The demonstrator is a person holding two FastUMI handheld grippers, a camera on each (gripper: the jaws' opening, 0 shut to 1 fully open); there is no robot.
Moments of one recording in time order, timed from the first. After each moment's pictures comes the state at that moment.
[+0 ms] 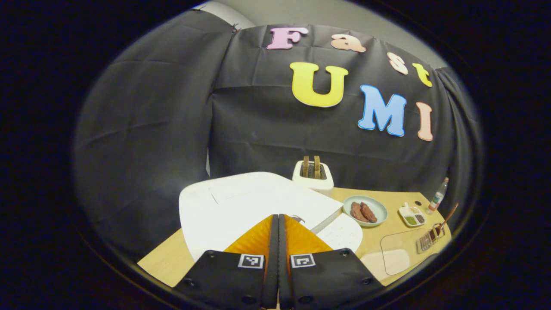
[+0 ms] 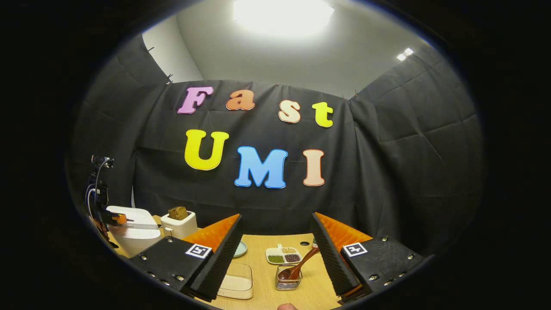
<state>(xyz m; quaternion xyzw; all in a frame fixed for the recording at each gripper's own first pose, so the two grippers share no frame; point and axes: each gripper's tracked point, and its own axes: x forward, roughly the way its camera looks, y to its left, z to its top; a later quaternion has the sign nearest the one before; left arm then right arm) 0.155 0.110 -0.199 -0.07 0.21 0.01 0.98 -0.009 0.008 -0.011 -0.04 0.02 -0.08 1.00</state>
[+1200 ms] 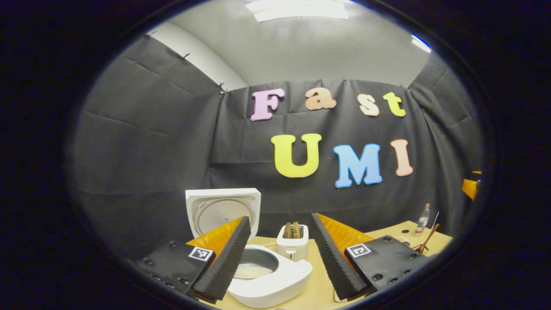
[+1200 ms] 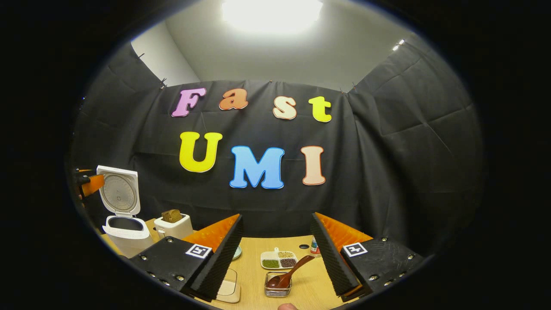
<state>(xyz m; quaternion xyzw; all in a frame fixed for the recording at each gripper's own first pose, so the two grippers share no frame) 0.066 0.056 -0.005 -0.02 0.00 0.00 1.00 0.040 -0.054 -0.022 -0.02 0.03 -0.06 1.00</state>
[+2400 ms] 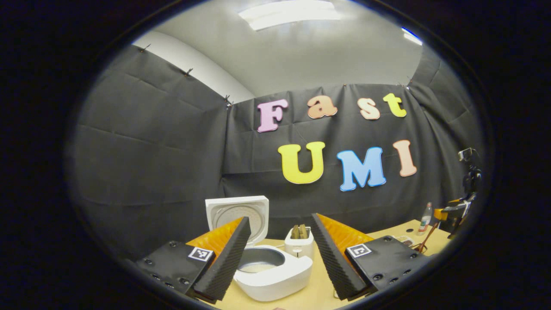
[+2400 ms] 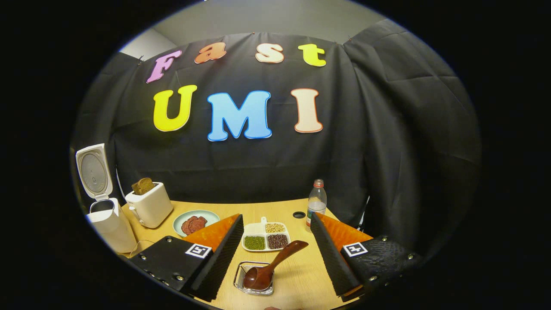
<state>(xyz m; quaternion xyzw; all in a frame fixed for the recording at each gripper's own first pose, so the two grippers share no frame) 0.000 0.051 0.027 0.01 -0.01 0.05 1.00 0.144 -0.130 -0.171 0.02 0.19 -0.07 0.98</state>
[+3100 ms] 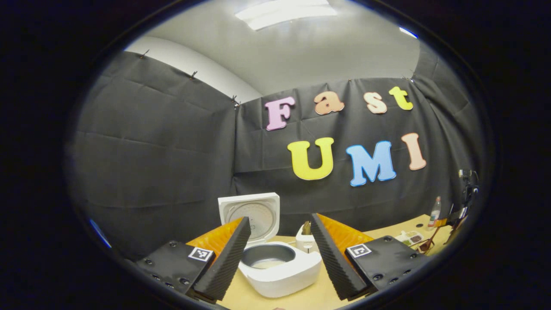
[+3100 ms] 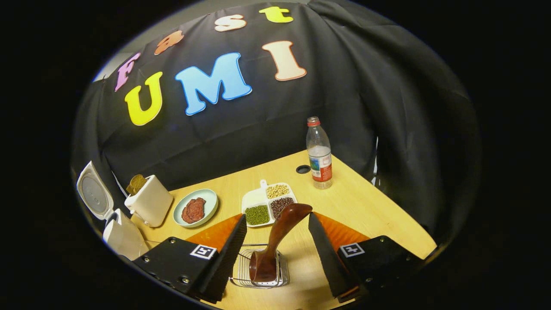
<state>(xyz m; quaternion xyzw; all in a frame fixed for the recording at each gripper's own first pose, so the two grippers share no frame) -0.013 0.057 0.020 0.02 0.00 0.08 1.00 0.149 -0.136 -0.272 0.17 0.32 -0.08 0.93</state>
